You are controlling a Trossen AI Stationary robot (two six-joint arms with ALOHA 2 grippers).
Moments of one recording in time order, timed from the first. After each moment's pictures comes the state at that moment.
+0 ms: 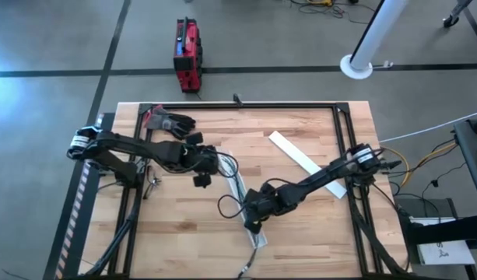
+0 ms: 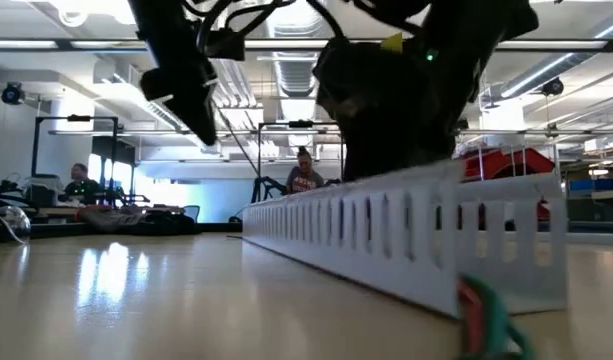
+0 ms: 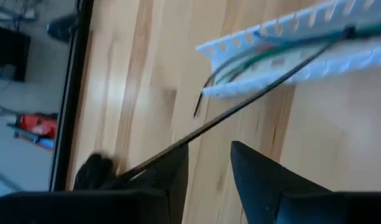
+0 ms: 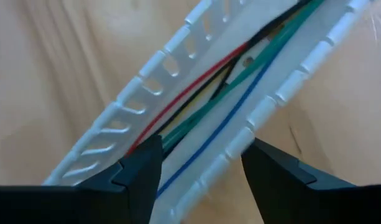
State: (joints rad) left arm -0.09 1.46 1.13 -0.91 -0.52 -0.15; right arm 0.34 2.03 1.23 -0.34 0.20 0.79
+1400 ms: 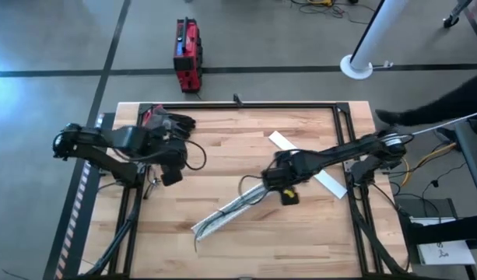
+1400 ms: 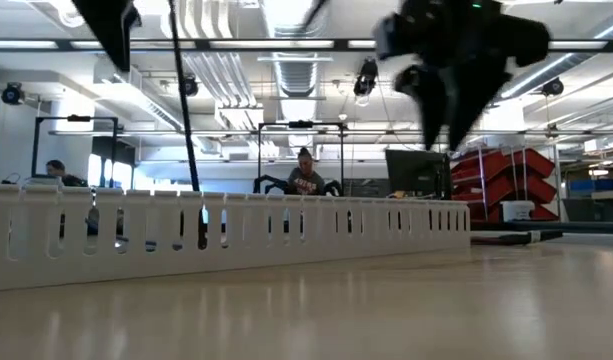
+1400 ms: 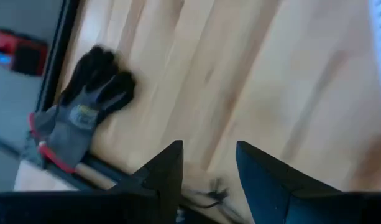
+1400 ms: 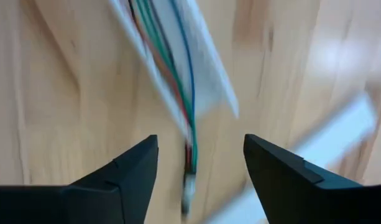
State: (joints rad) left arm -0.16 1.25 1.40 -1.55 -0.35 -0.52; right arm 0.18 1.74 1.32 -1.08 0.16 0.05
